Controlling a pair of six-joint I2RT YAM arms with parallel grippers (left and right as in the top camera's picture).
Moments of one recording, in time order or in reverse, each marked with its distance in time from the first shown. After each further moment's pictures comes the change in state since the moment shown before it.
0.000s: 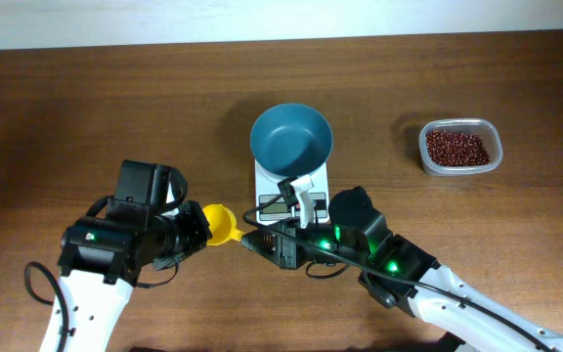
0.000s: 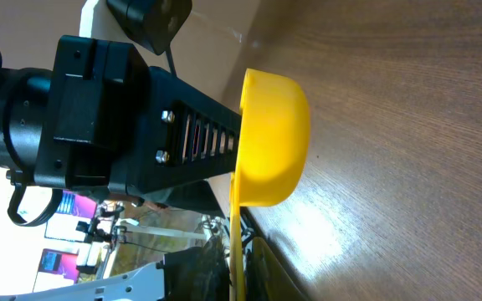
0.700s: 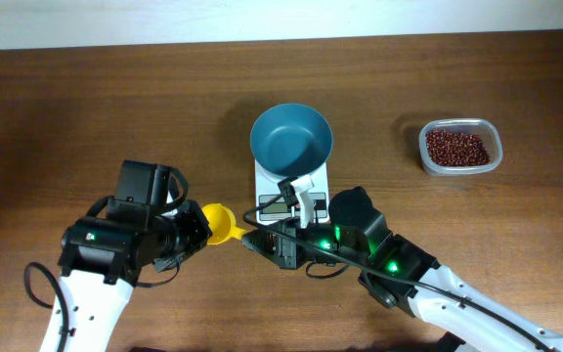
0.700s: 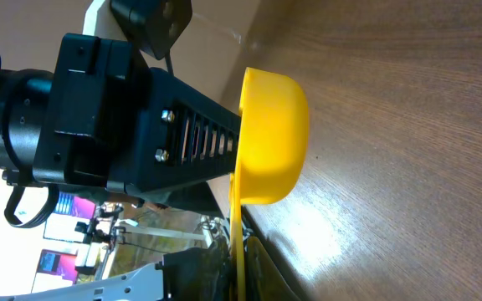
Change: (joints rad) left arm 0.000 0.000 0.000 -0.001 -0.005 -0.068; right arm 0.000 0.000 0.000 0.000 0.002 -0.002
